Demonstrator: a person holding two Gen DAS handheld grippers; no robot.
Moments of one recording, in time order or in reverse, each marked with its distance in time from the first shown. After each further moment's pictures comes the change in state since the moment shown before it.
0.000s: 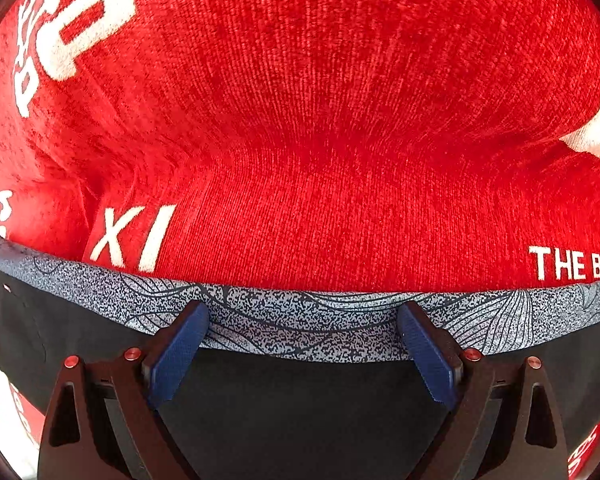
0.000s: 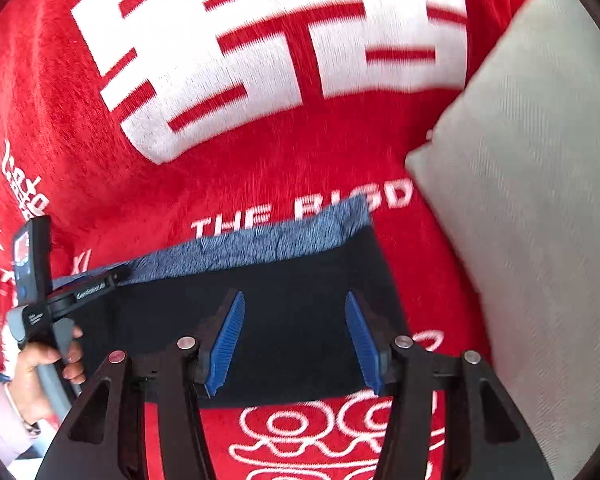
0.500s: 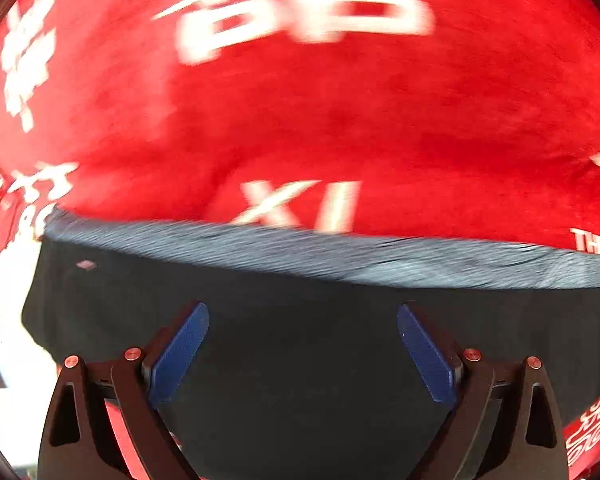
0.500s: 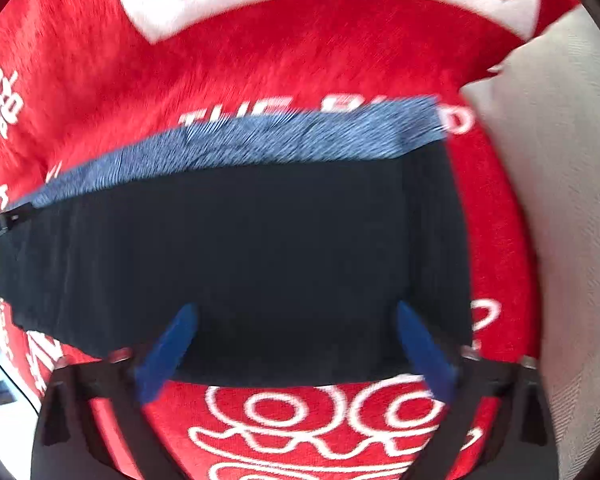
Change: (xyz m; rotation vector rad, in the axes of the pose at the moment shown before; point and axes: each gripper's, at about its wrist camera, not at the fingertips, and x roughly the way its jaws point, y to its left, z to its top) left arm -0.052 0.128 -0.029 -0.055 -0.014 0.100; right arm 0.066 0.027 -0.034 -0.156 0.208 -0.073
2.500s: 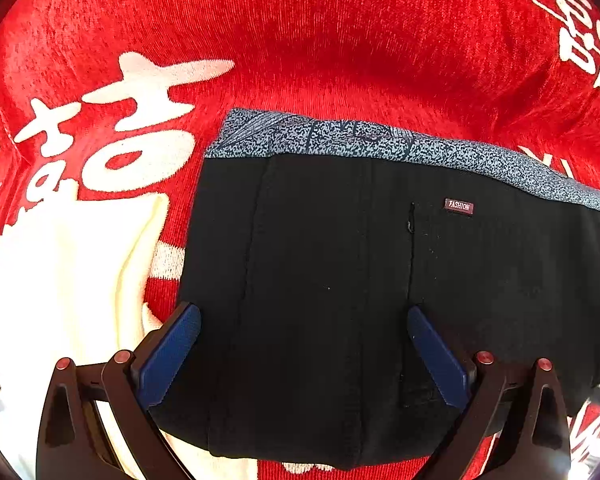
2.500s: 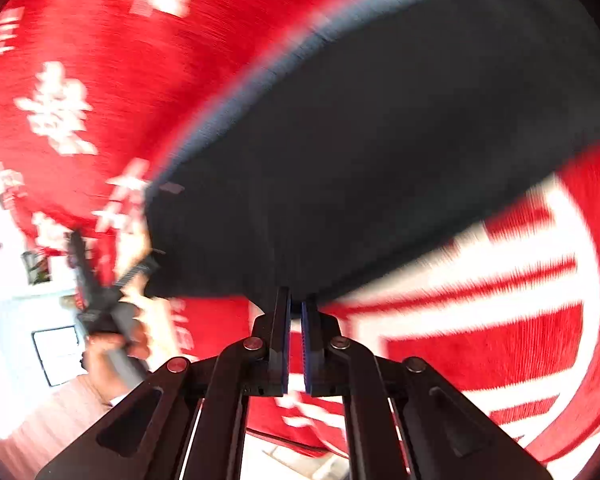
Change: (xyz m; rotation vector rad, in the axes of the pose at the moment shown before) left arm 0.080 0.291 -0.048 0.036 -0.034 -0.113; right arm 0.054 0.328 -0.099 0.298 0.143 0.472
